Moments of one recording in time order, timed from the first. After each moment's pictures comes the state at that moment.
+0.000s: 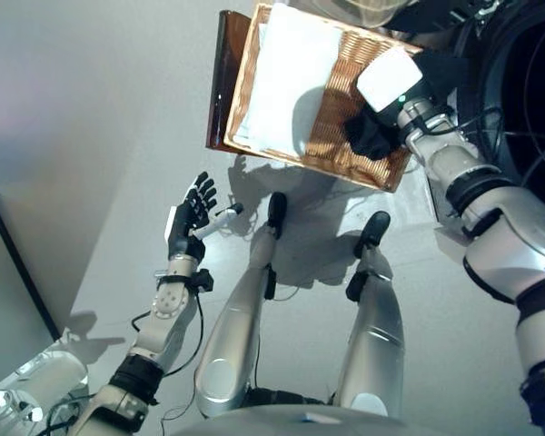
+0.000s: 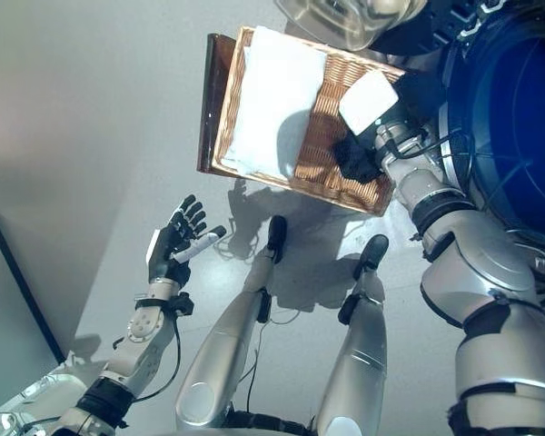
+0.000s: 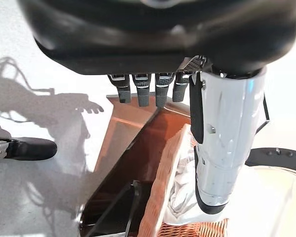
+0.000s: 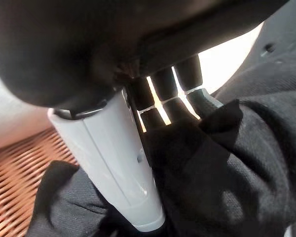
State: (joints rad) left arm -0.12 0.32 -0.33 0.27 -0.49 -0.31 0.27; right arm -1.30 -0.70 1.06 1.12 -1.04 0.07 -0.38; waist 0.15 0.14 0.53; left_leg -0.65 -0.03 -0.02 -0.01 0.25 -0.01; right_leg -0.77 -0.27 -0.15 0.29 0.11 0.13
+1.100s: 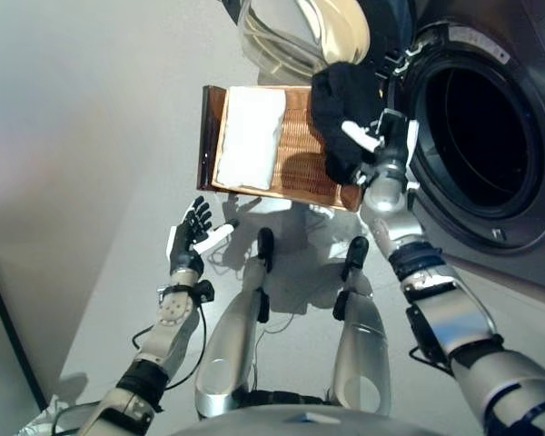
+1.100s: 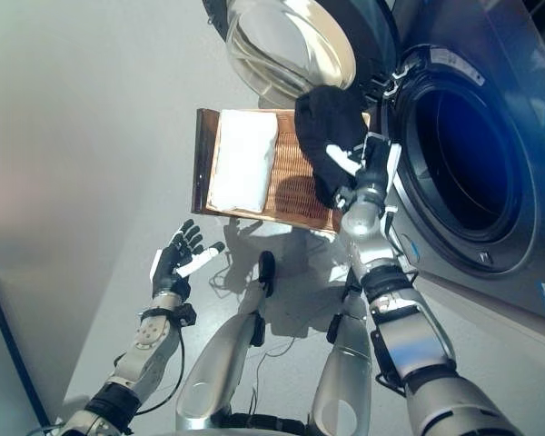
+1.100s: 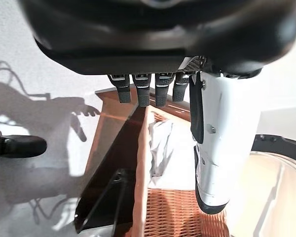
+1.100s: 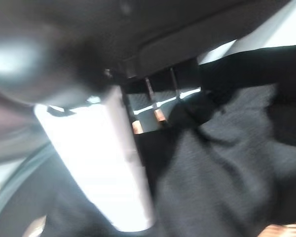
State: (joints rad) left arm -0.10 0.28 -0.33 0.39 -0.50 -0.27 0.30; right arm -0.77 -0.31 0.18 0.78 0.51 -0.13 -0.52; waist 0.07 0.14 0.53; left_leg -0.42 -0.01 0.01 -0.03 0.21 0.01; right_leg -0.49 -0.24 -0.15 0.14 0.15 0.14
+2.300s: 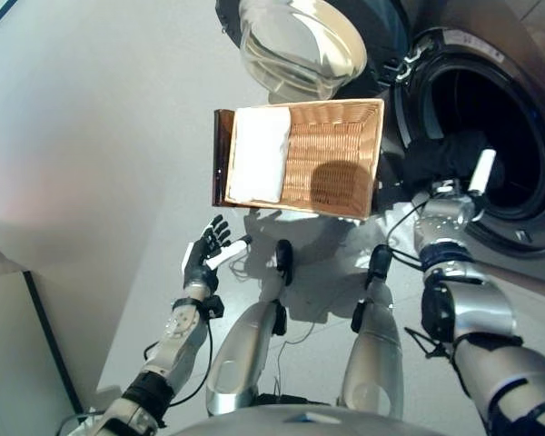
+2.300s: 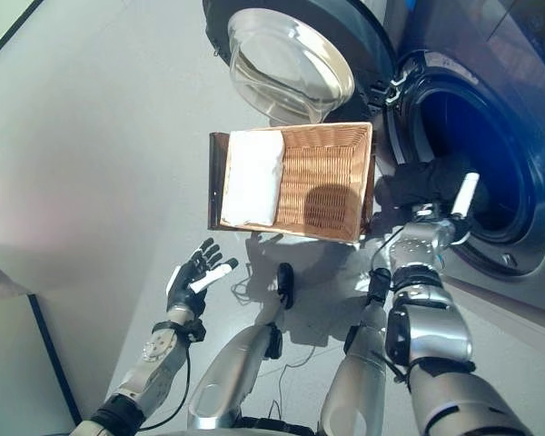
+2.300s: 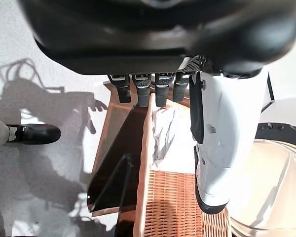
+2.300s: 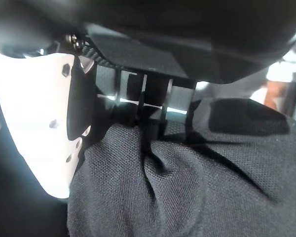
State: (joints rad) left arm -0.06 0.27 -0.41 0.40 -0.60 -0.26 0.22; right arm -0.92 -0.48 -0.25 1.17 1.36 -0.42 -0.42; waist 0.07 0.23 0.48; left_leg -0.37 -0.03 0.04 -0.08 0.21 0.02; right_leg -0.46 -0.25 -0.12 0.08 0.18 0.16
